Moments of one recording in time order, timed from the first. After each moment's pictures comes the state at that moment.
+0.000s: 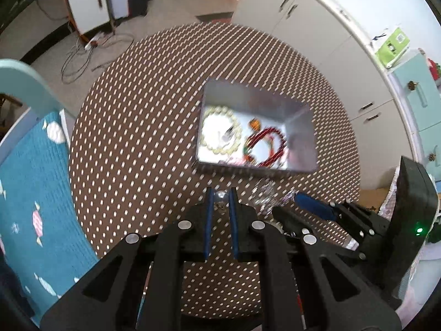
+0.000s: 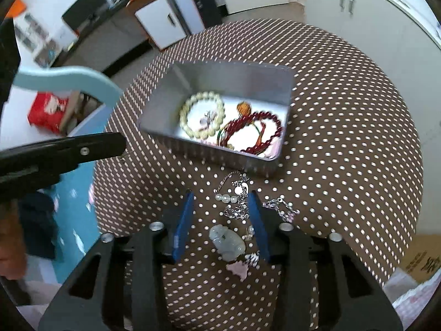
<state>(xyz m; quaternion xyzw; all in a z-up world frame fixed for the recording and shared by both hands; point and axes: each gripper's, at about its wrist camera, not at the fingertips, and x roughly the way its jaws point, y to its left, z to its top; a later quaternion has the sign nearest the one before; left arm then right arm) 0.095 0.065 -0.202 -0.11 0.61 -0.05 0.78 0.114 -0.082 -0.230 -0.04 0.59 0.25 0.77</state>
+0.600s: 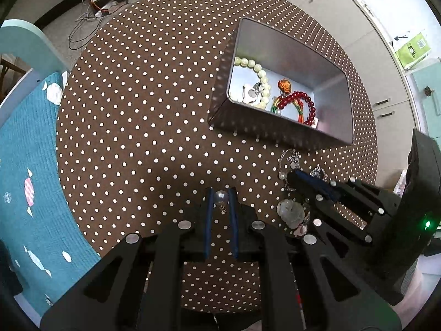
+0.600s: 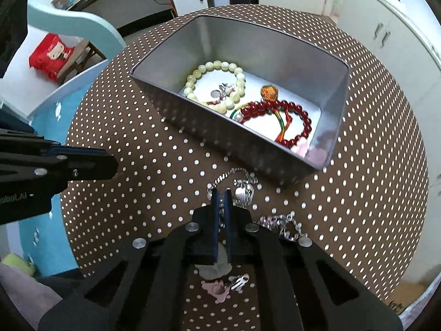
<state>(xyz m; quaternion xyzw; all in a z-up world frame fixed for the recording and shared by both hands) 0.077 0.067 -0.259 -0.14 0.65 -0.03 0.74 0.115 -0.062 -0.262 -0.11 0.59 0.28 0.75</state>
